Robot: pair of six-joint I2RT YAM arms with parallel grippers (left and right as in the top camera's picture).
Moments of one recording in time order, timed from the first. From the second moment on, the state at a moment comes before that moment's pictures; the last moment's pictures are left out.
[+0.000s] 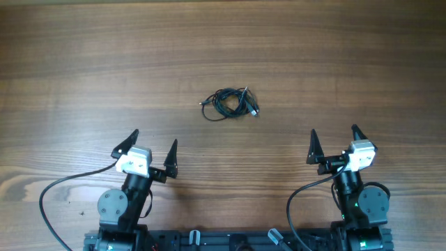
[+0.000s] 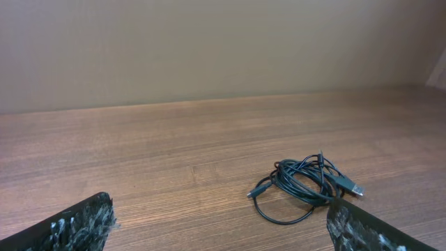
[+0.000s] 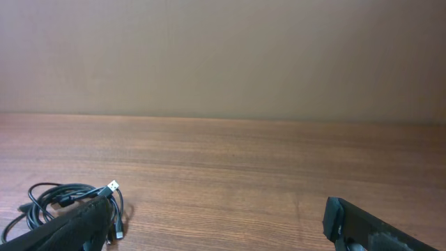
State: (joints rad) left arm -0.11 0.01 0.01 -0.06 0.16 -0.02; right arm 0.10 0.01 0.01 0.00 -0.02 0.02
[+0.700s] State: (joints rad) left arm -0.11 0.01 0.01 0.01 0.16 -0.03; right arm 0.10 0.01 0.01 0.00 -0.02 0.02
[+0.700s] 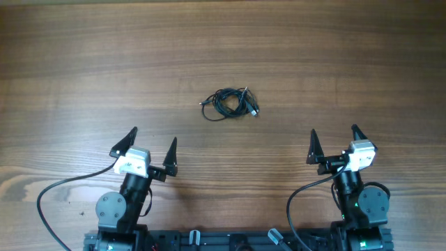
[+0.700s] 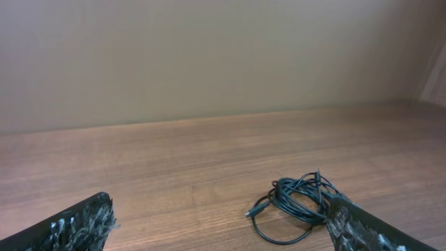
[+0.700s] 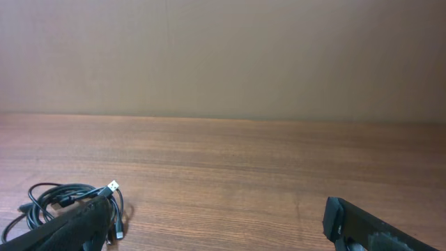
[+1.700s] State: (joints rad) left arm -0.12 0.95 0.77 -0.55 0.35 -0.20; right arm 0.09 0.85 0.60 -0.47 -0.36 0.13
